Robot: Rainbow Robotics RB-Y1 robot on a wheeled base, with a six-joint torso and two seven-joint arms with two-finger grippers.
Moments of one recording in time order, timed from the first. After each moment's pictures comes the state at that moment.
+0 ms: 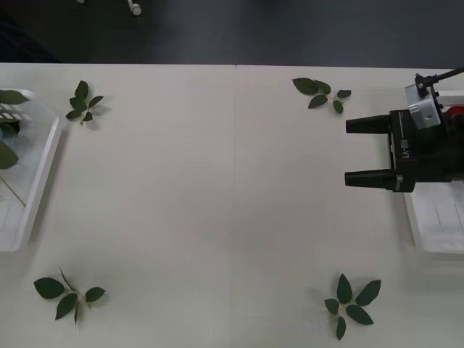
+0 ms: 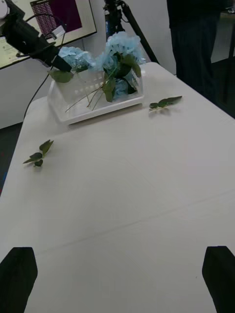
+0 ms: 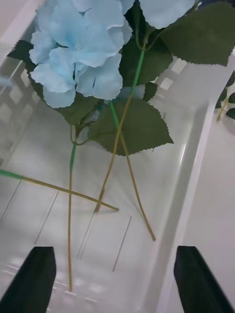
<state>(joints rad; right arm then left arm) -0.23 -0.68 -0.18 -1.78 -1.83 1.43 2.70 0.21 0.77 0.65 -1.59 1.28 1.00 -1.83</state>
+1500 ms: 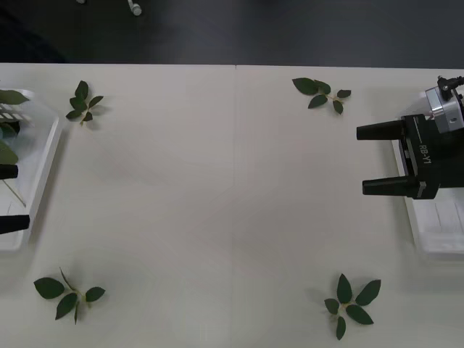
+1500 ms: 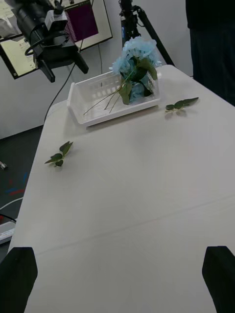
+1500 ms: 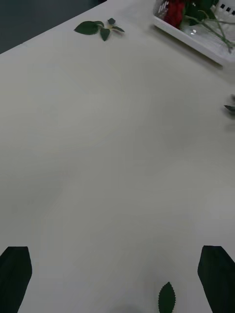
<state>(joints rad) -0.23 -0.68 -0.23 -1.74 -1.89 1.55 2.70 0.13 0.77 0.58 -1.90 1.74 1.54 -2.61</state>
